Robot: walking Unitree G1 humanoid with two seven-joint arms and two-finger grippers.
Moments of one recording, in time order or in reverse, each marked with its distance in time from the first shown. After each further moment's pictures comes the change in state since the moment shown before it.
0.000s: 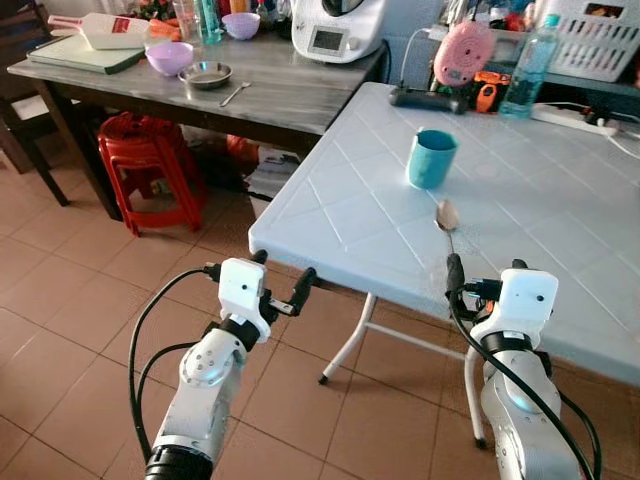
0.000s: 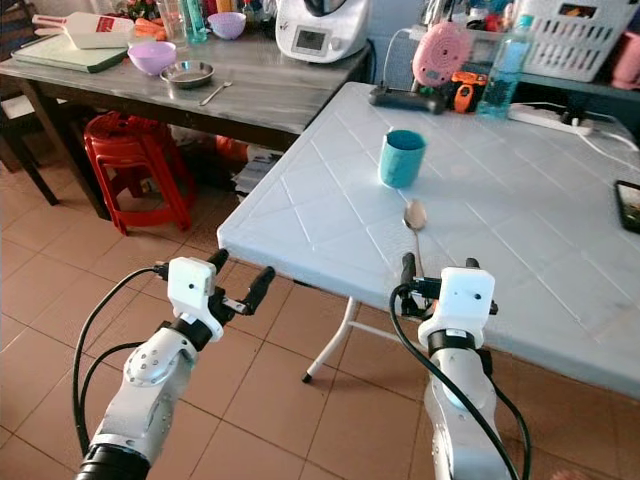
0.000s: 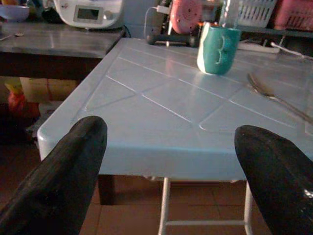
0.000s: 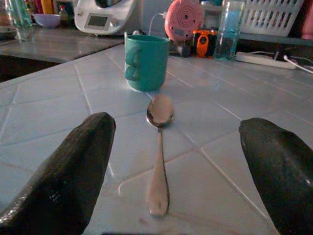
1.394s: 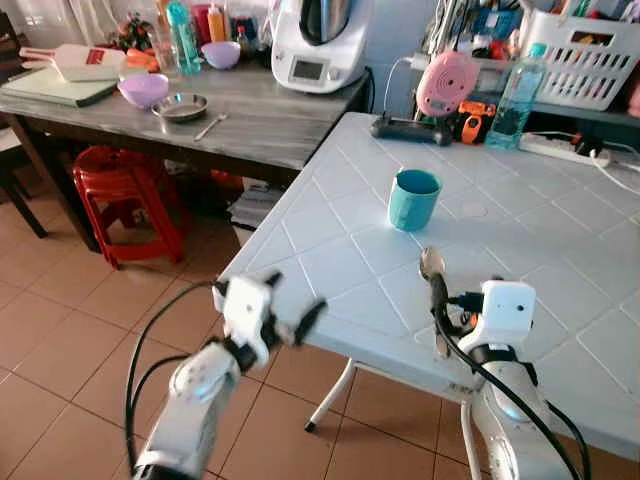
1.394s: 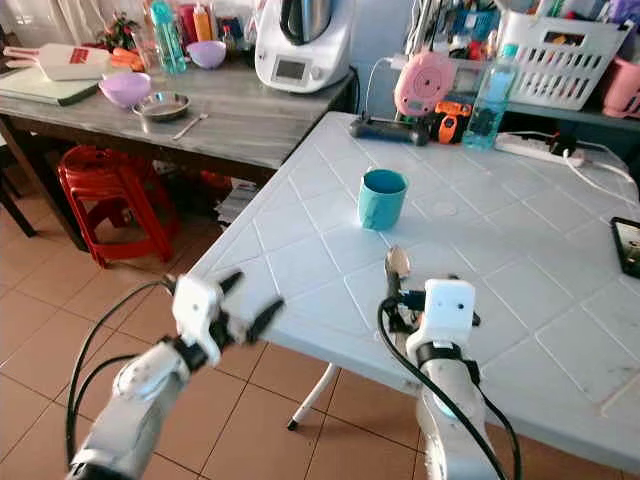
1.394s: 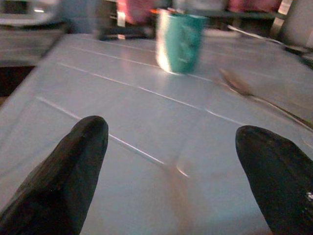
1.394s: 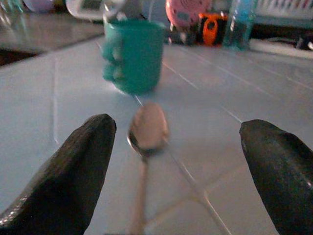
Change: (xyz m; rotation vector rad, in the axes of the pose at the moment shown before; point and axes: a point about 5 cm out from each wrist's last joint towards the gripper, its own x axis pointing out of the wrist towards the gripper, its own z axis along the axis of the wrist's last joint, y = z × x) left arm -0.026 0.000 -0.012 0.033 0.102 -0.222; right arm -0.006 0.007 -0.018 -0.011 0.130 0.049
